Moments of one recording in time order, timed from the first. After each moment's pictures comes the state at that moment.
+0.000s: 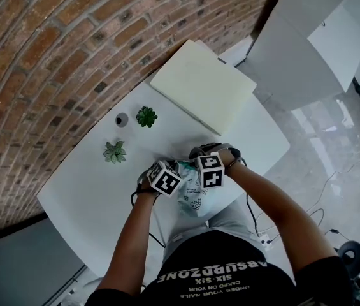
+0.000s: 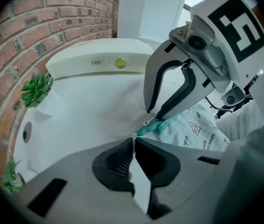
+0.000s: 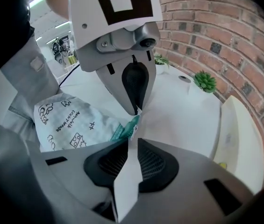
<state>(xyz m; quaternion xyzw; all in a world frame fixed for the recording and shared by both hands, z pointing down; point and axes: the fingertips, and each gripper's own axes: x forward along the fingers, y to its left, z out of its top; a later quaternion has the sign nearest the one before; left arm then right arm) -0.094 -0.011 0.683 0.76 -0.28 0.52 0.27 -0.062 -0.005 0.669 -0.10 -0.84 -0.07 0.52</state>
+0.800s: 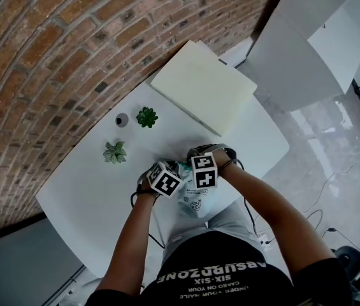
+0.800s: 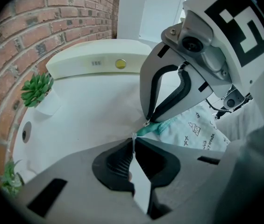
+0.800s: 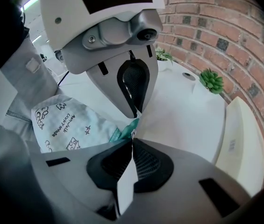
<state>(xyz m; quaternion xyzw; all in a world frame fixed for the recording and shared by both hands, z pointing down) -0.096 -0.011 0.683 0.76 -0.28 0.52 0.27 -0.073 -0.005 0.675 -0.12 -0.82 -0.07 0.55</state>
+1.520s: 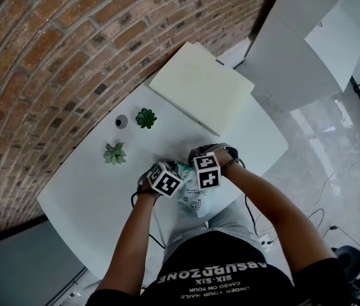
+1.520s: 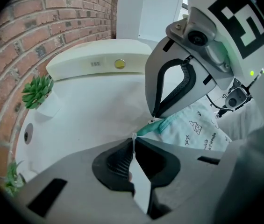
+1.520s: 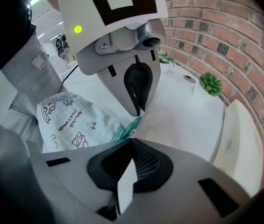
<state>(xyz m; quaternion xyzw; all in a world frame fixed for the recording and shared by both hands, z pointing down) -0.094 -0.010 0.683 0.76 -0.28 0.53 0.26 -0.063 -0.002 0.668 -0.13 -0.83 -0.08 0.54</state>
